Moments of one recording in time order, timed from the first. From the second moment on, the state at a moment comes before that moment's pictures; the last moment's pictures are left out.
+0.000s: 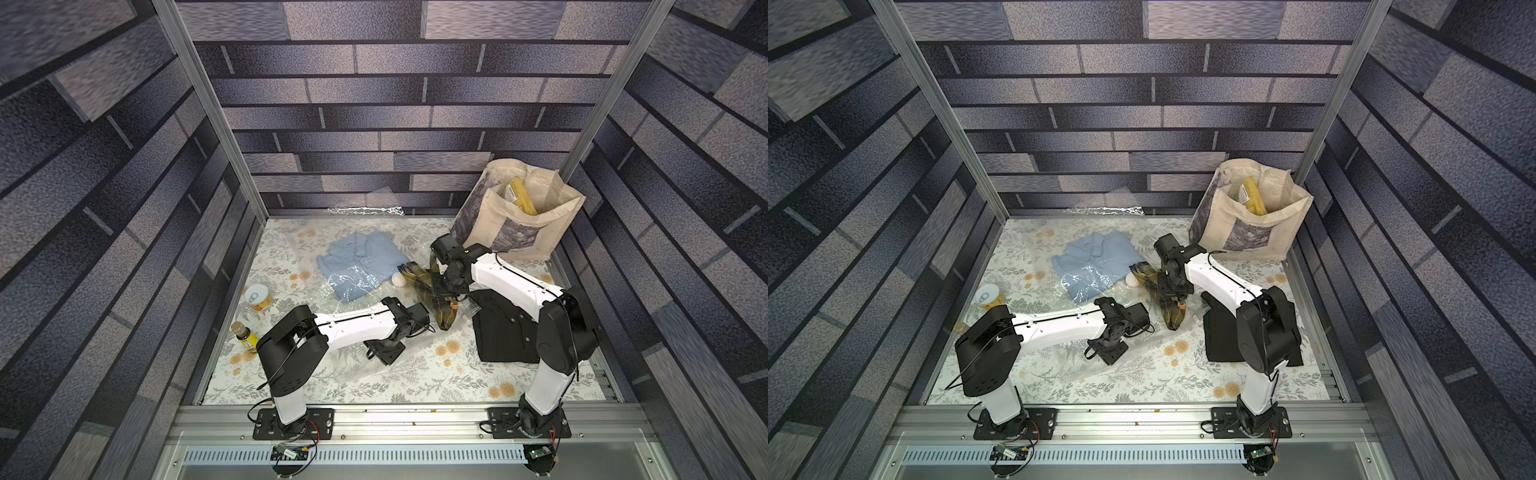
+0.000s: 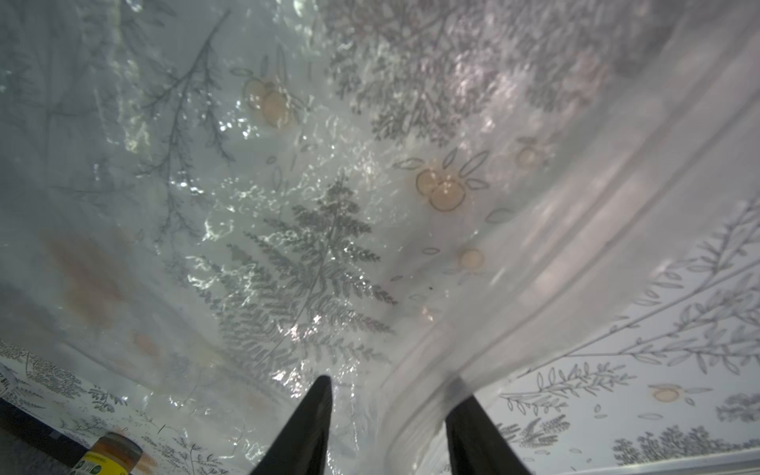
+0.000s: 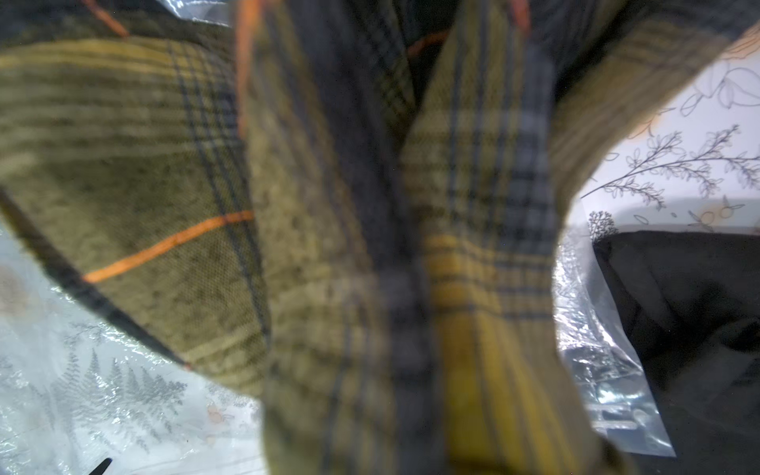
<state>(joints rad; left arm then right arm) -0.98 1.76 1.16 -1.08 -0.16 -0.26 0.56 1.79 1.43 -0.94 -0.01 0.46</state>
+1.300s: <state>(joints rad) -0.93 1.75 1.16 -0.92 -0.10 -0.28 0.55 1.85 1.54 -0.97 -0.06 0.43</state>
